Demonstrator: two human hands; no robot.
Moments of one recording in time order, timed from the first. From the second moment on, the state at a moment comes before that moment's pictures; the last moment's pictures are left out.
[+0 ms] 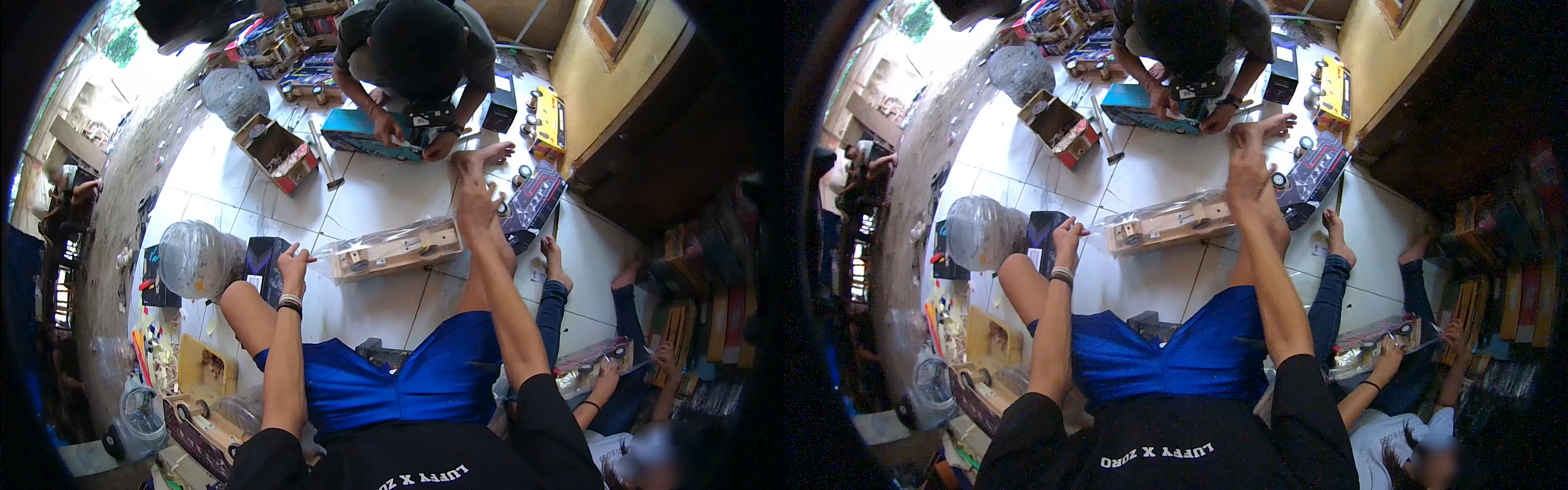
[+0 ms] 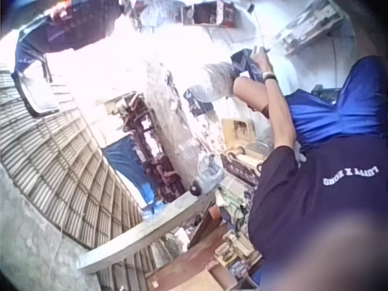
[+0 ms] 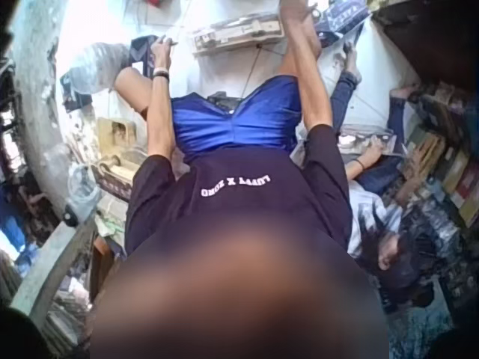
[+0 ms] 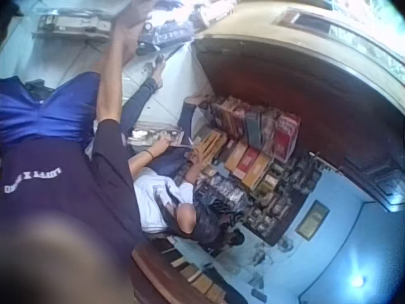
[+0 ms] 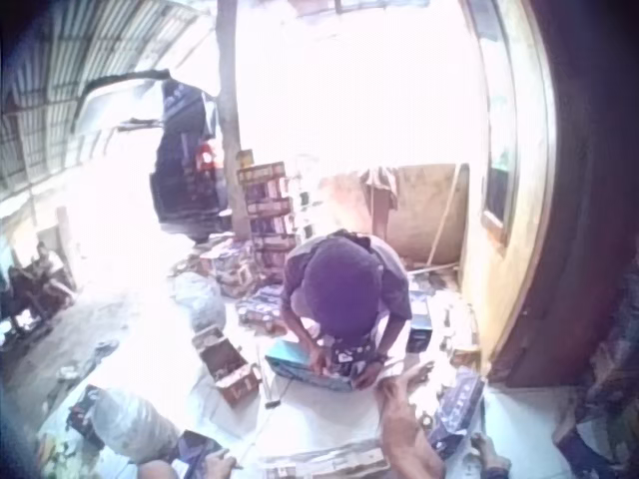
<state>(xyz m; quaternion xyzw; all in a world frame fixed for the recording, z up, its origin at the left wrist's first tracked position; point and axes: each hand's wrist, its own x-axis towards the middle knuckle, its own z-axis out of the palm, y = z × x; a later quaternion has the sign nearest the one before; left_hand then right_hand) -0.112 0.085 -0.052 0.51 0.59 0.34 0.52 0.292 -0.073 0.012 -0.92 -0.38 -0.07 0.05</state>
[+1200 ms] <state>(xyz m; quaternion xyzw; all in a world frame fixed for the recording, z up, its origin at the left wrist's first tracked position) -0.131 0.111 -0.077 0.37 0.68 0.35 0.52 0.165 -0.049 -0.021 -0.65 -0.74 -0.03 0.17</state>
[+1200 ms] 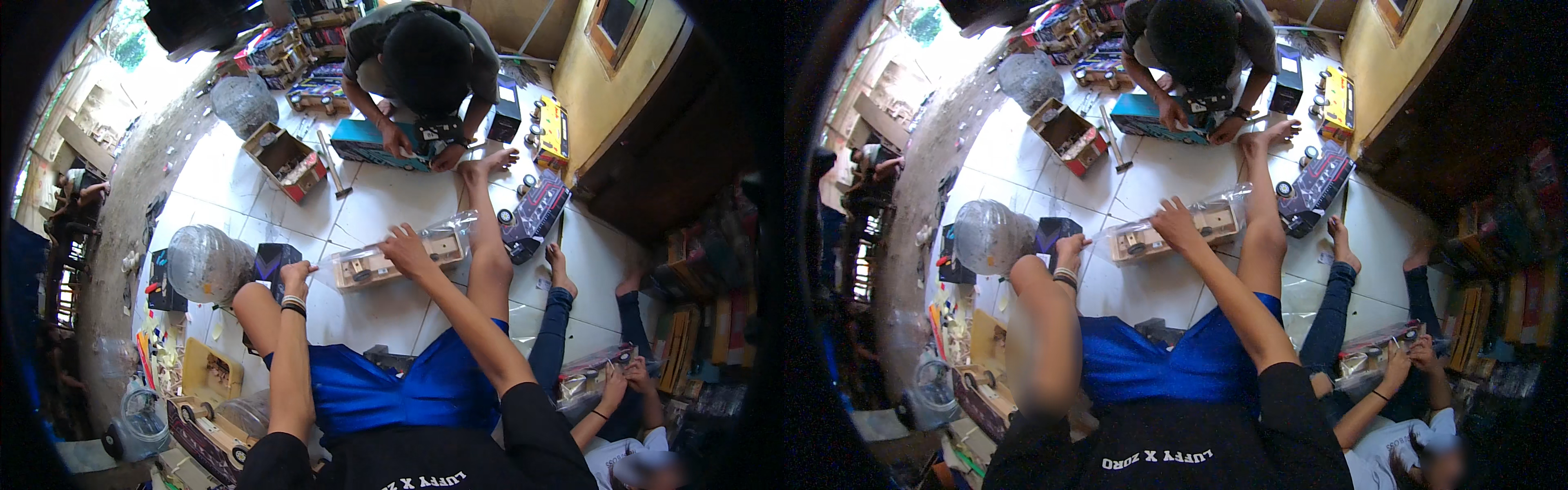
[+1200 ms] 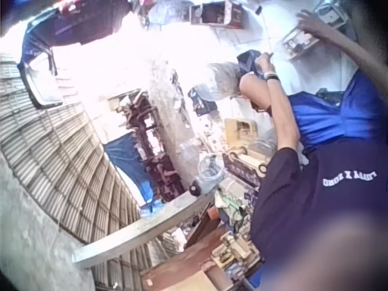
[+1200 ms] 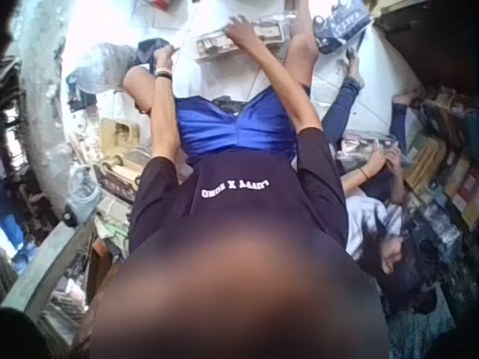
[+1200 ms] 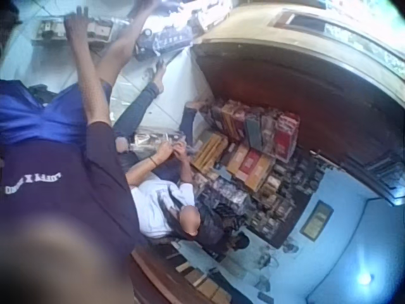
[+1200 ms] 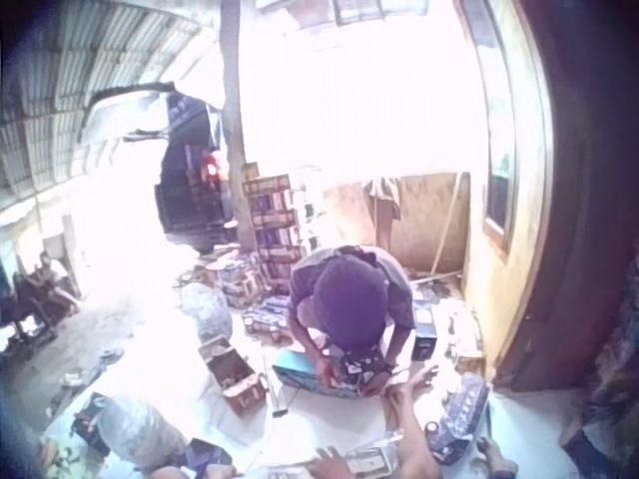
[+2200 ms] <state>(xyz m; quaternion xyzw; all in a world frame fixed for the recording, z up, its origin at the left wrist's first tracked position) 0.011 0.058 -0.080 0.77 0.40 -0.02 0.49 0.435 -0.179 0.015 -0.86 -0.50 0.01 -0.11</state>
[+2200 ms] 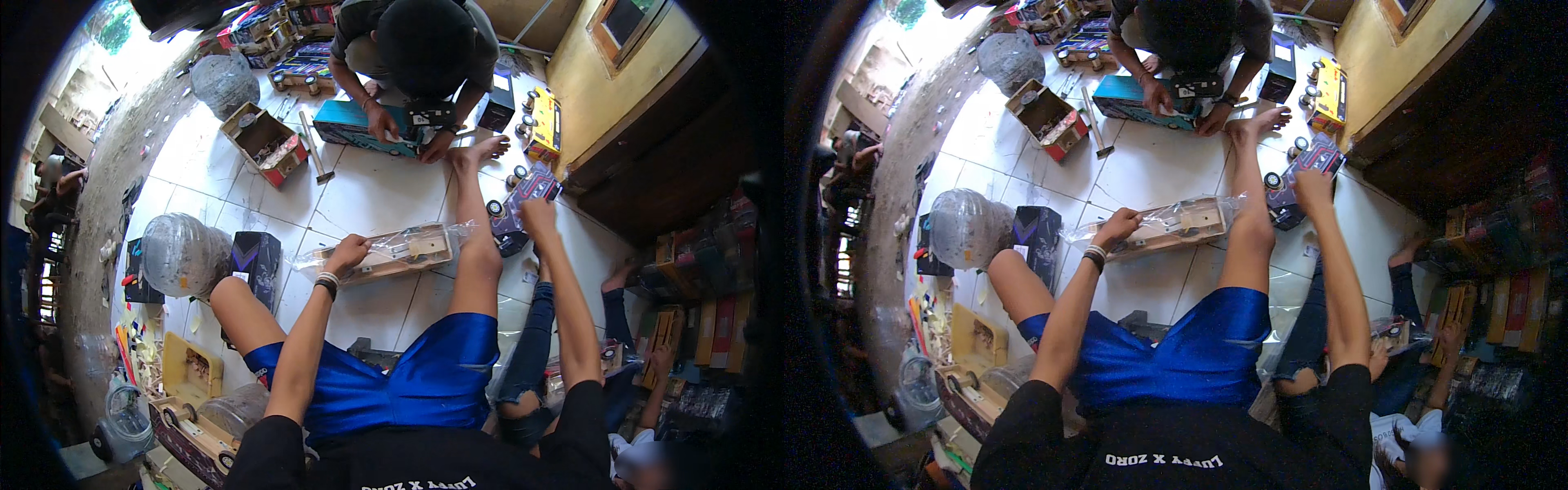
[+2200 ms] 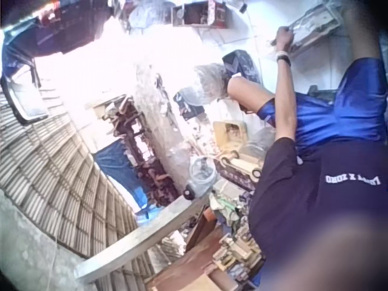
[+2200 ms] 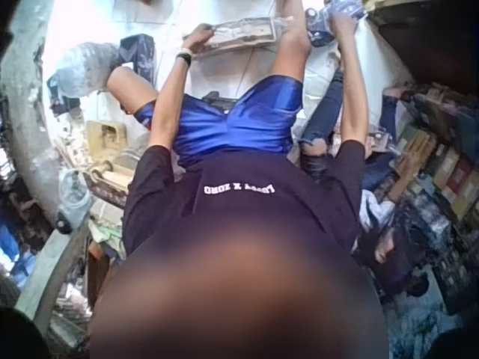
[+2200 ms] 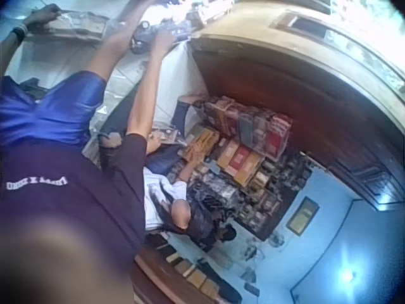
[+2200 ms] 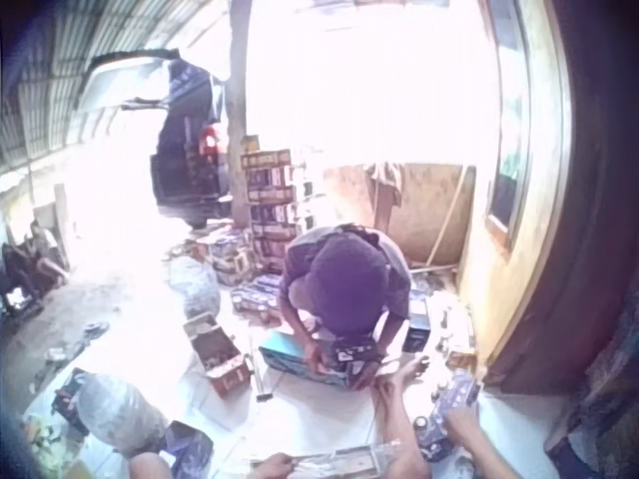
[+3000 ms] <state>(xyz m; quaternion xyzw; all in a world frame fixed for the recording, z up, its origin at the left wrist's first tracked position) 0.018 0.022 -0.068 0.86 0.38 0.01 0.33 0.188 -0.066 -0.080 -0.72 -0.66 0.15 0.16</state>
